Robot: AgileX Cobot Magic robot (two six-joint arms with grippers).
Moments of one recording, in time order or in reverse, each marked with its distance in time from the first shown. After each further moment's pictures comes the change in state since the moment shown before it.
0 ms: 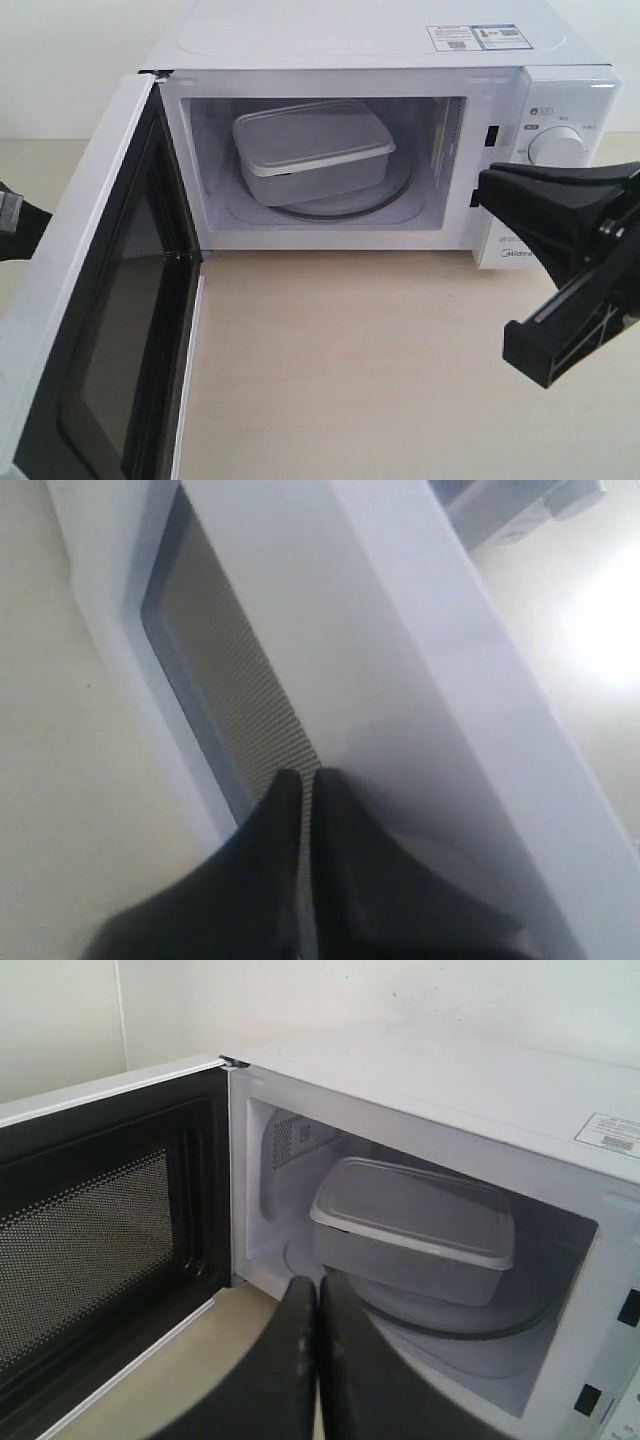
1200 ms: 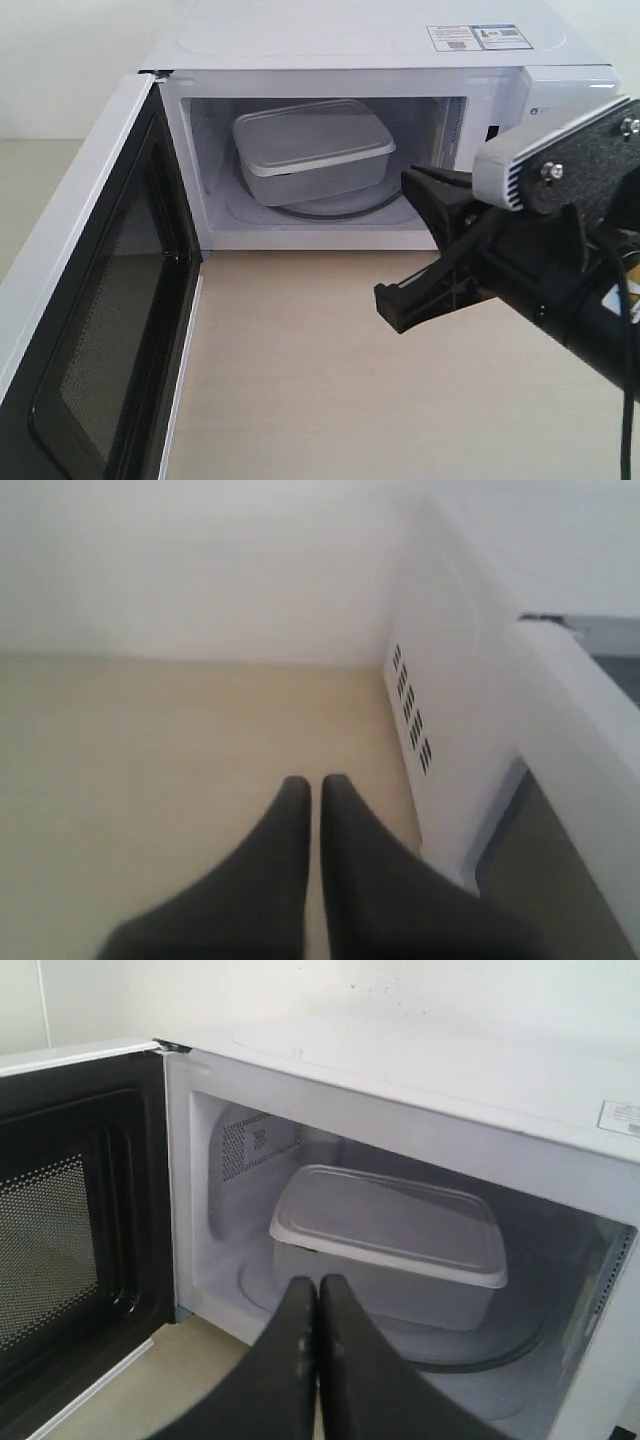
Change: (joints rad) left arm 0.000 -0.434 0.199 0.701 -0.568 -0.670; right arm 0.000 0.428 0.000 -0.393 -0.417 0.473
